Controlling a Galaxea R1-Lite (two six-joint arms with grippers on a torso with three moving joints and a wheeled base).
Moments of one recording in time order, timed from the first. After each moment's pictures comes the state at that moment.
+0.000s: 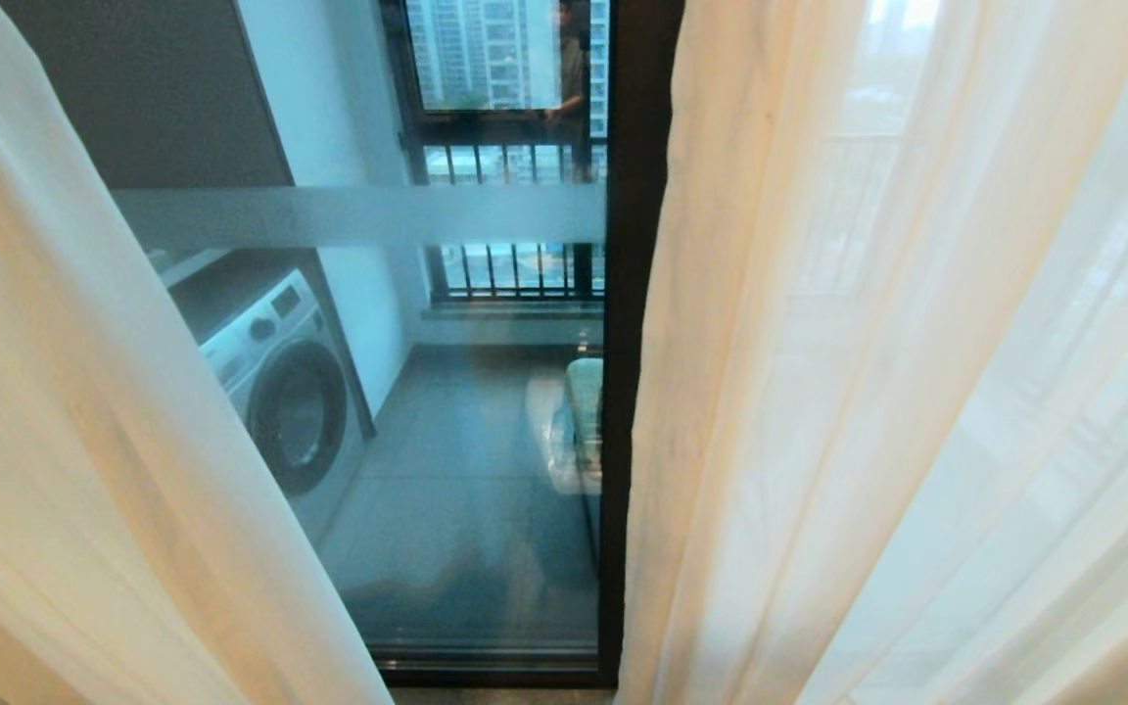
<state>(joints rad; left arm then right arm) 0.01 1.27 -1.52 0.17 0.07 -0.25 0.00 0.00 0.00 0.01 0.04 -0.12</state>
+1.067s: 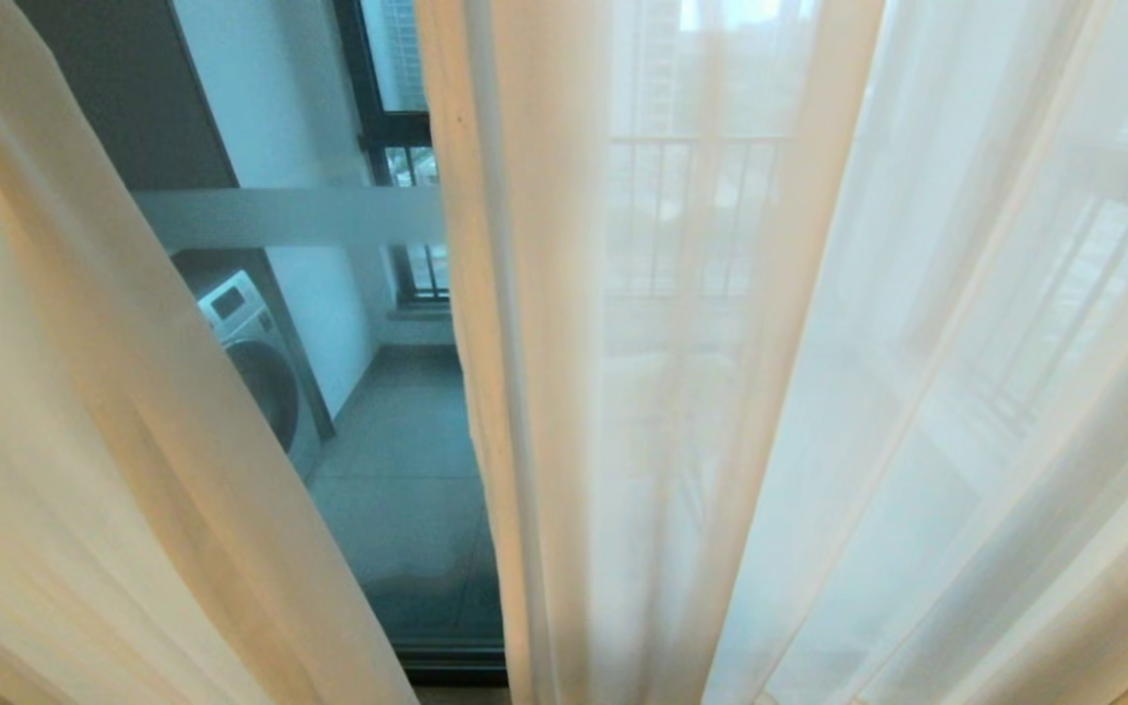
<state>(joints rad) 0.01 1.27 -1.52 0.17 0.07 -0.25 0.00 0.00 0.00 0.01 0.04 -0.12</state>
